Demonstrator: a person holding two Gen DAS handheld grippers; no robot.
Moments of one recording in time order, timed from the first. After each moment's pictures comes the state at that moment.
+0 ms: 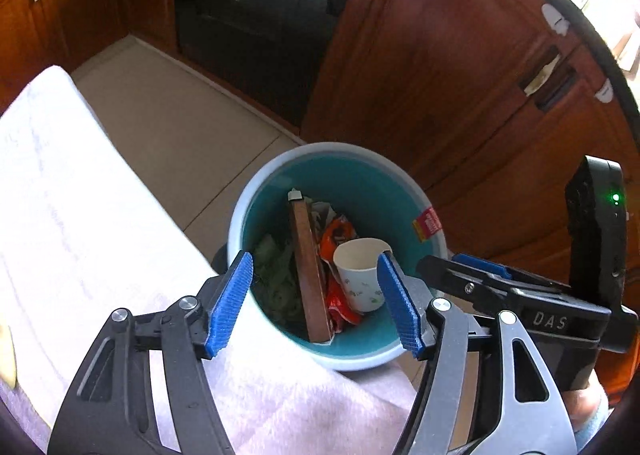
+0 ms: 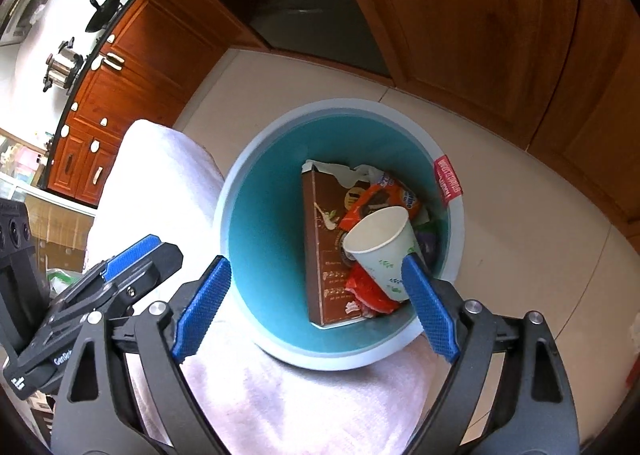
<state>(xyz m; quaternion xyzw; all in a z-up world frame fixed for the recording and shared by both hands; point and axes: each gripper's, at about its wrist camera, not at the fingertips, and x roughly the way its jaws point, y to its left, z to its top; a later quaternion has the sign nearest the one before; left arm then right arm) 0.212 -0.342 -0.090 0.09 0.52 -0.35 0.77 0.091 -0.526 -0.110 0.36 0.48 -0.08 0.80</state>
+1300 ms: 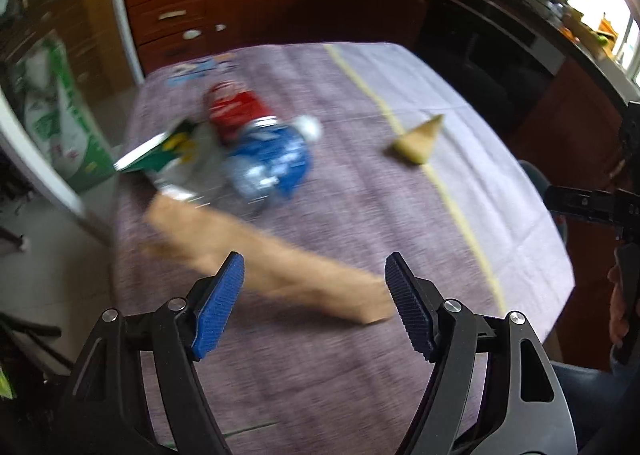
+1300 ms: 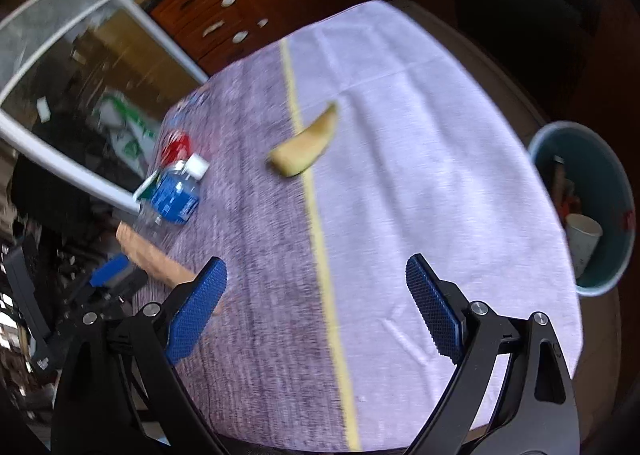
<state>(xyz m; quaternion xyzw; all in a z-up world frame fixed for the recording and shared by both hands) 0.091 0.094 -0.026 -0.01 0.48 -0.07 0.87 0.109 -0.204 -0.010 0.15 0.54 0.13 0.82</state>
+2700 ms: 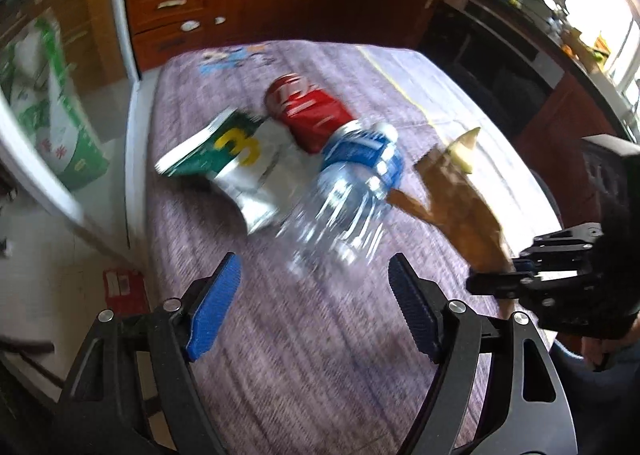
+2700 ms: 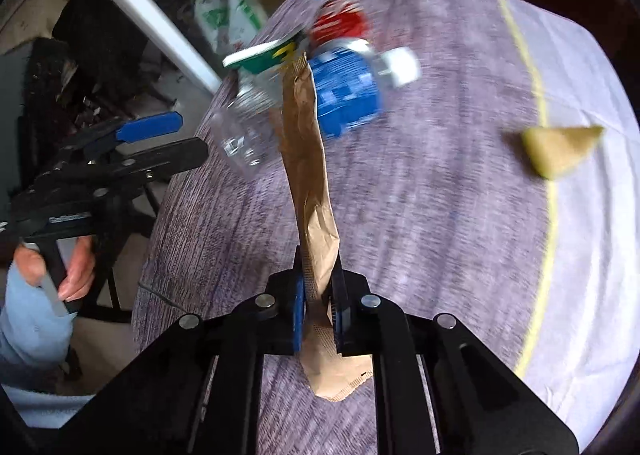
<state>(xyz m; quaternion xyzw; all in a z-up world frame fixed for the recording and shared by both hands) 0.131 0.173 -0.044 -0.02 0.49 -0.13 0.86 0.113 -0.031 -0.045 -0.02 0.57 0.30 0.76</state>
